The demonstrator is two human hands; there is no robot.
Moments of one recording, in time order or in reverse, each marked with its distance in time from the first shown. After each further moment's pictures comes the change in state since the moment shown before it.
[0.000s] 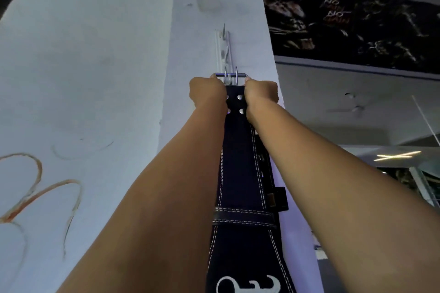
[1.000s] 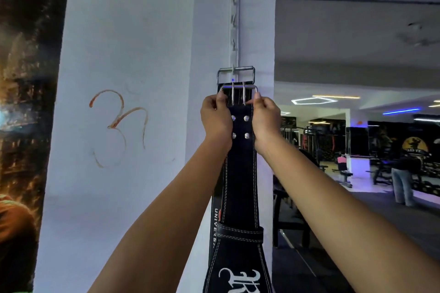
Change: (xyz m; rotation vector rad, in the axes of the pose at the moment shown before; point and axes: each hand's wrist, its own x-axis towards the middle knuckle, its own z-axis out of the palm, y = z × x) left_hand -0.262 0.020 -0.070 0.054 0.126 -0.086; right_hand -0.187 0.003 -0.159 0.064 -0.269 0.110
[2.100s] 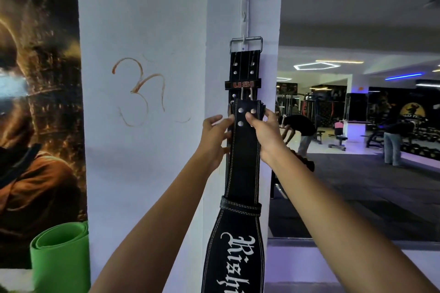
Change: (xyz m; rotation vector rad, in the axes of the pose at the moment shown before) left_hand -0.133 0.033 -0.130 -0.051 -0.312 -0.468; right_hand -0.159 -0.014 -0.034 0.110 -0.159 0.389
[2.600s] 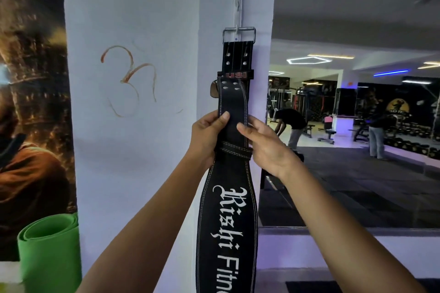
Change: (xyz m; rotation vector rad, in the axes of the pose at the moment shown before) left_hand -0.013 -0.017 -0.004 -0.125 -0.141 0.193; right_hand -0.043 0.008 -0.036 0.029 -0.460 0.023
